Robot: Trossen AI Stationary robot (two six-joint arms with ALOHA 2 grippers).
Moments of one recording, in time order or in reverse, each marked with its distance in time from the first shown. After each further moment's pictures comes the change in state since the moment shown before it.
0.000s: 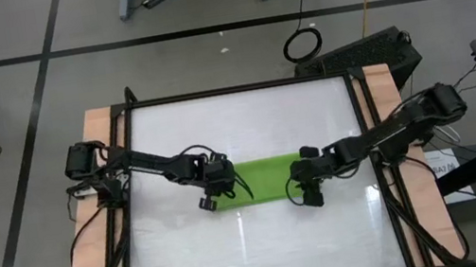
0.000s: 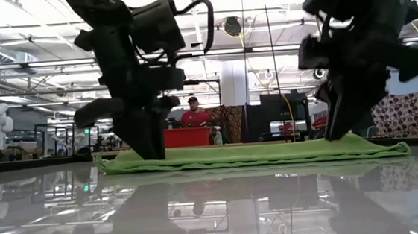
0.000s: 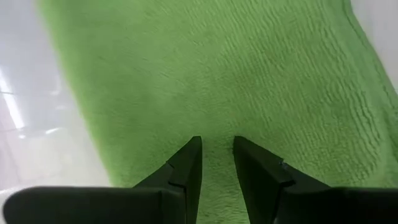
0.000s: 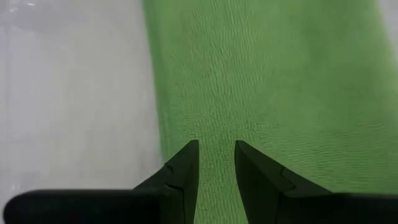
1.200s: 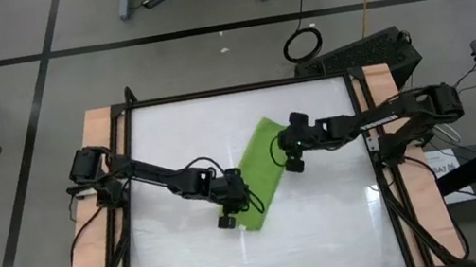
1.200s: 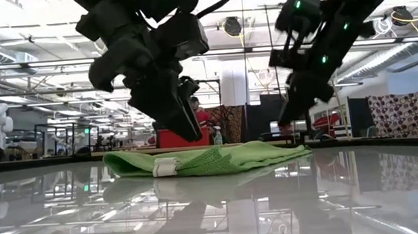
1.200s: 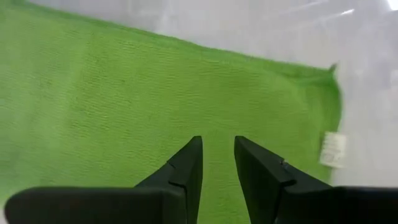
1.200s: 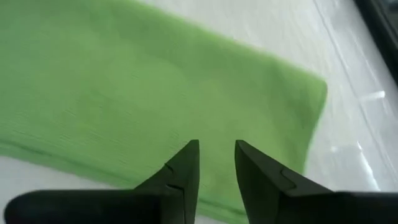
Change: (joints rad) left arm -0.122 0.045 0.082 0.216 0.086 -0.266; right arm -0.296 -0.012 0.045 0.122 0.176 -0.364
